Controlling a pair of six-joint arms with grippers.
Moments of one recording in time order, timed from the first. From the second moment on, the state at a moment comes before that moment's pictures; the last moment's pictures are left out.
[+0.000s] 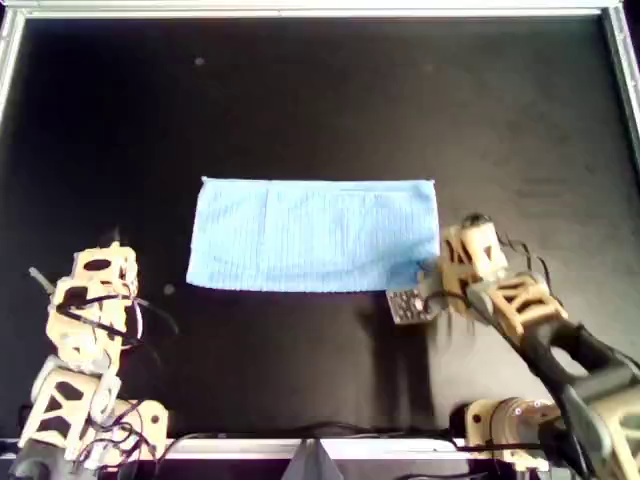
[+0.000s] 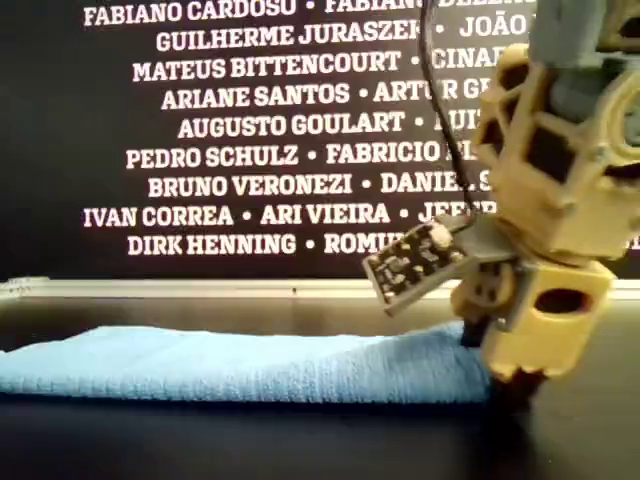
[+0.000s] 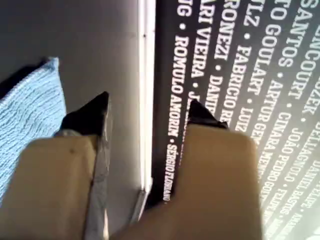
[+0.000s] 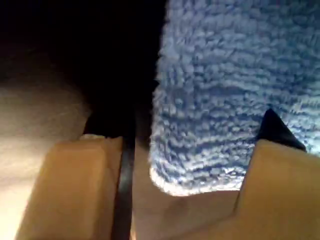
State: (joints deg) left arm -12.9 175.8 173.1 10.4 -14.3 -0.3; right arm 22.4 94.0 127.4 33.0 -1.8 5.9
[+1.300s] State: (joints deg) left arm -12.9 175.8 173.1 10.4 -14.3 -0.3; right arm 23.1 93.6 117.6 32.8 -2.0 6.3
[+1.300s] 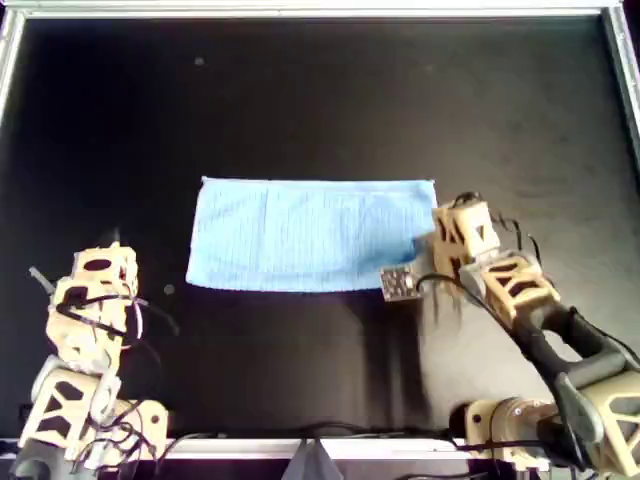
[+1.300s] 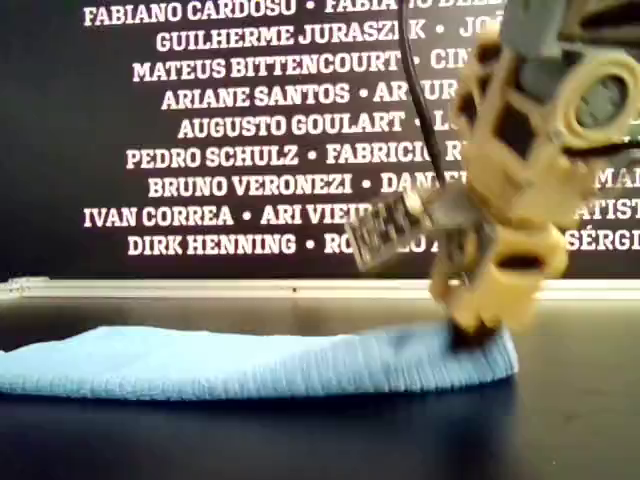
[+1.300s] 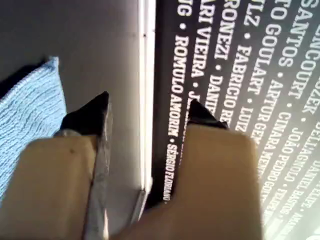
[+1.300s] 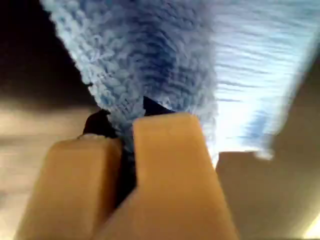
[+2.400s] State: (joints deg) left arm -12.9 175.8 173.1 10.4 -14.3 -0.3; right arm 50.4 51.0 48.1 32.8 -1.9 6.0
